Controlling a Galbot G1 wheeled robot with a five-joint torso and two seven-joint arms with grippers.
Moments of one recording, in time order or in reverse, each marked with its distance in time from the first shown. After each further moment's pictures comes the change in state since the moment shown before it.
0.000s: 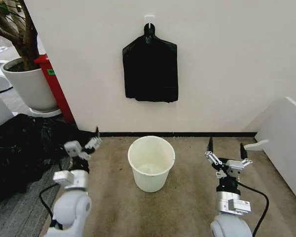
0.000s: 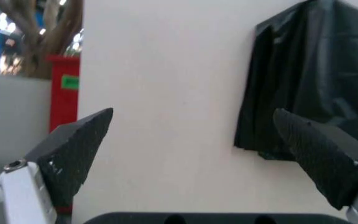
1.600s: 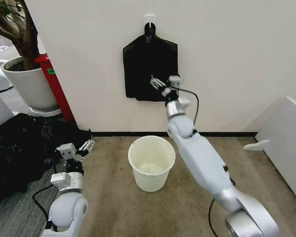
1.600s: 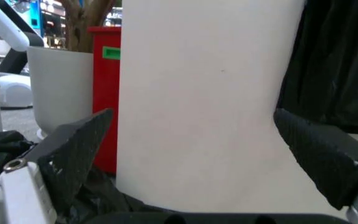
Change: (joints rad) left arm 0.057 -0.024 -0.006 -0.025 0.042 0.091 -0.145; right arm 1.159 0.034 -0.459 -0.755 0.352 -0.081 -0.006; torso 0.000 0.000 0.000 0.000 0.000
